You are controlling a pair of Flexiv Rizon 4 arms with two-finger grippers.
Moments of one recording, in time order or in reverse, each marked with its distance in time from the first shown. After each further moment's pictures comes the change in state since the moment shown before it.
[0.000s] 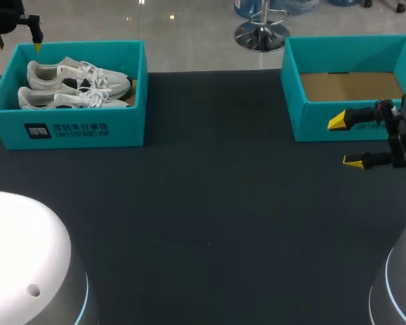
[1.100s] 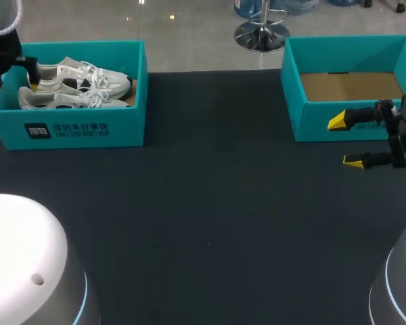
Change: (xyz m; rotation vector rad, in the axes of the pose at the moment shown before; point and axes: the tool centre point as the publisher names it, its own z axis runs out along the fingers) left arm -0.004 -0.092 0.052 0.075 -0.023 0.098; right arm 0.000 0.000 0.000 0.000 0.000 0.000
